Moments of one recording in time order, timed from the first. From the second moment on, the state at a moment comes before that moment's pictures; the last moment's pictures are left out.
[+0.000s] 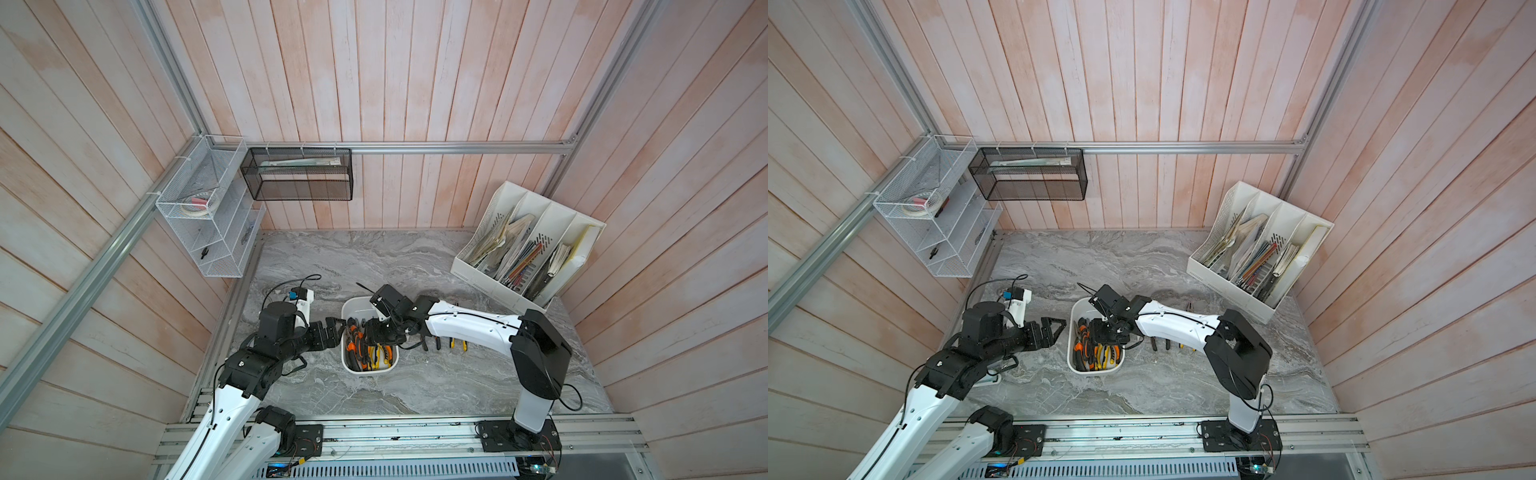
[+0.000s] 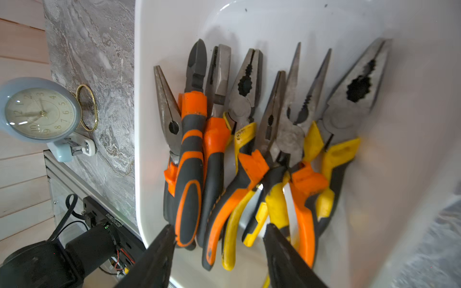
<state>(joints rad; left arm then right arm) -0.33 0.71 0.75 -0.70 0.25 -0.46 1.00 1.84 1.33 -0.54 -0.21 0.82</state>
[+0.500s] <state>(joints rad) -0.33 0.71 0.75 -0.70 0.25 -0.46 1.03 1.93 1.39 -0.55 -0.23 0.83</state>
